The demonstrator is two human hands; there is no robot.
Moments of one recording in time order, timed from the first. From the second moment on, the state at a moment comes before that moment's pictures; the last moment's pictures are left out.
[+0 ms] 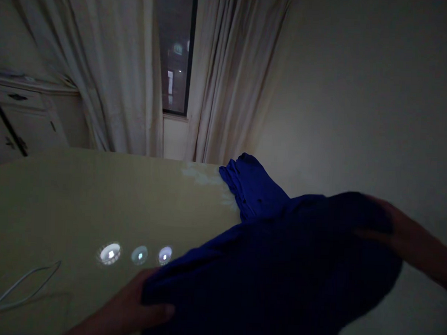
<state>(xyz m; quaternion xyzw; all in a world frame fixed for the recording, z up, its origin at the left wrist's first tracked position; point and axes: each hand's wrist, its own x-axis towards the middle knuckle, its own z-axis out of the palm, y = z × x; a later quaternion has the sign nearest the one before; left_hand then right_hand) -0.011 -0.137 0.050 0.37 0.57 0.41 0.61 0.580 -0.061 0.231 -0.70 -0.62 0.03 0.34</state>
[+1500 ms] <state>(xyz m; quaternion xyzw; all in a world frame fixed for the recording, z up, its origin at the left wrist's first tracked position) 0.199 -0.042 -0.001 0.77 0.34 0.31 0.44 0.367 0.162 0.063 -0.77 -0.63 -0.03 -0.06</state>
